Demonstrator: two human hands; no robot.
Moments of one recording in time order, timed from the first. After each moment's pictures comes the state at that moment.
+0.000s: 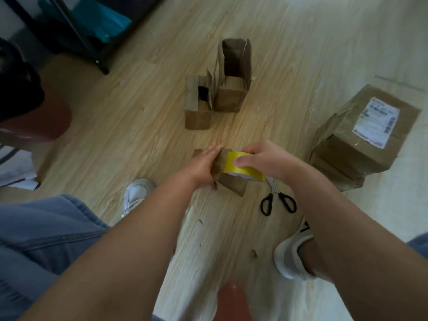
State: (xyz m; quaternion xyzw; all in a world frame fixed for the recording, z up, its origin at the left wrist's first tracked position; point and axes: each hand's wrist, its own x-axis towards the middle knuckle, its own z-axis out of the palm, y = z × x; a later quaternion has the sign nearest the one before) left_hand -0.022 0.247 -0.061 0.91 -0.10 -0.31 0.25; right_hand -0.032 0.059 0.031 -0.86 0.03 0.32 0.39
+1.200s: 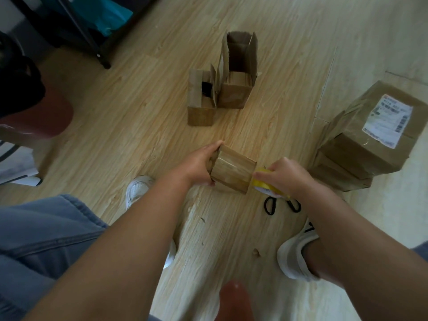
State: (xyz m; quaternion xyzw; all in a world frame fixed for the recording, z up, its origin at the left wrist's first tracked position) left_hand -0.025 0.264 -0.049 0.89 -0.05 -0.30 0.33; right_hand -0.050 0.028 -0.021 -0.92 0.11 0.30 0.23
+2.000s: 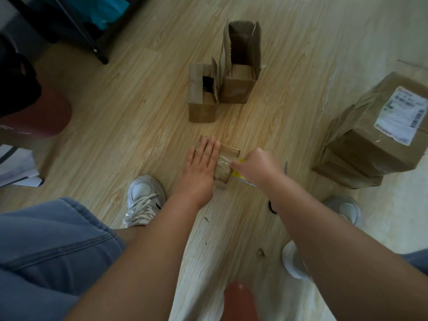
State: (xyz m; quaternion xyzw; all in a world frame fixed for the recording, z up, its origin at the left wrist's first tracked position) left_hand -0.060 0.257 -0.078 0.97 -0.15 -0.16 0.04; right_hand -0.025 0.092 -0.041 -0.92 0.13 0.30 0.21
